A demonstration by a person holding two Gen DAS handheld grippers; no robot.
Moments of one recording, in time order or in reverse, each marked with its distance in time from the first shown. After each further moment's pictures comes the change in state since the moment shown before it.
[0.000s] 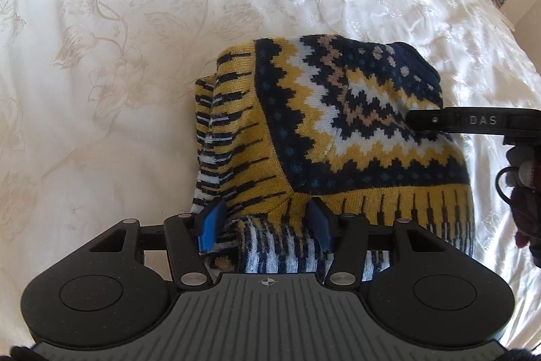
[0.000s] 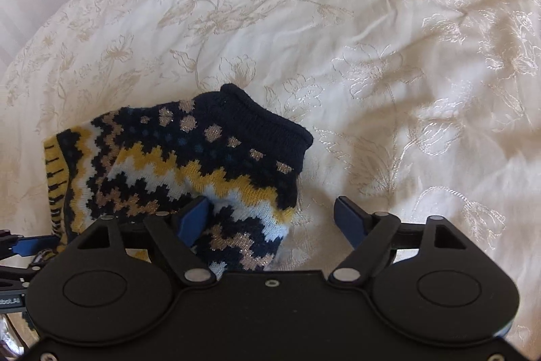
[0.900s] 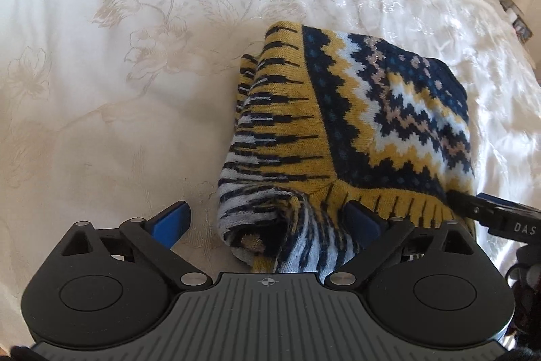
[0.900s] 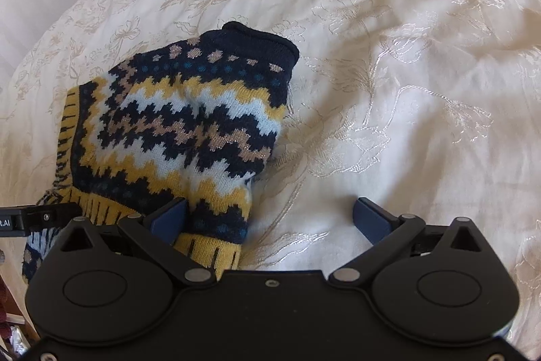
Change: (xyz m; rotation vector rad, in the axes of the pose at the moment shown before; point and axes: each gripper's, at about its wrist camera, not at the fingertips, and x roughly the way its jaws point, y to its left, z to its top) left arm 0.002 0.016 -0.016 -0.121 -0.023 0.027; right arm -0.018 -0.004 -0.062 0.078 -0.003 0.018
